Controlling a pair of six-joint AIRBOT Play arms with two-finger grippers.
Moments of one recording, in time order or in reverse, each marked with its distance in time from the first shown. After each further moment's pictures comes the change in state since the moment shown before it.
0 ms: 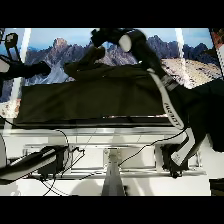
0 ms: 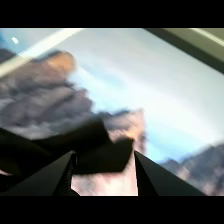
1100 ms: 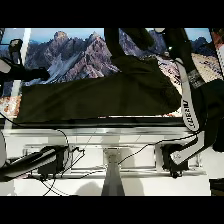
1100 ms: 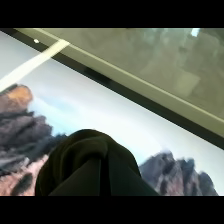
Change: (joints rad) left arm 0.019 -0.039 0.000 0.080 -0.037 0.054; right arm -0.074 0.119 0.014 0.013 -0.076 -0.055
